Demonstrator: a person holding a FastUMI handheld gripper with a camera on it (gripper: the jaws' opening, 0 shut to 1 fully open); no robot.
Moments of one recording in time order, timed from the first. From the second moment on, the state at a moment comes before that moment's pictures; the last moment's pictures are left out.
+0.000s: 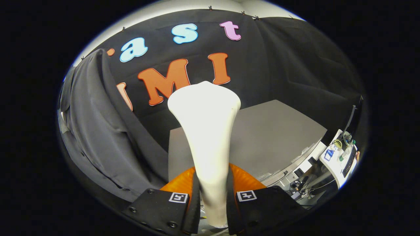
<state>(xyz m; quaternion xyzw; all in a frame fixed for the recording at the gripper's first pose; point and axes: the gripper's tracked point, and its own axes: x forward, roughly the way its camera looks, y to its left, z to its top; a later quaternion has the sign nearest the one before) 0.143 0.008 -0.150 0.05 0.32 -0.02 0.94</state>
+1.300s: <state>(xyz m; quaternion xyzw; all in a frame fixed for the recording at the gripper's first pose) 0.103 0.245 -0.099 -0.02 0.27 0.06 0.96</state>
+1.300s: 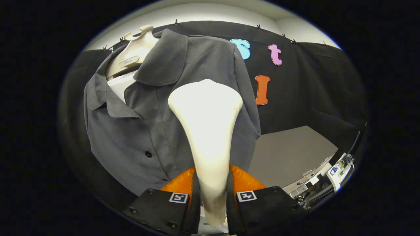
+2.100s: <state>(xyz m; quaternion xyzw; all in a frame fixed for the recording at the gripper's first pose) 0.082 0.231 -0.163 -0.03 0.33 0.05 0.94</state>
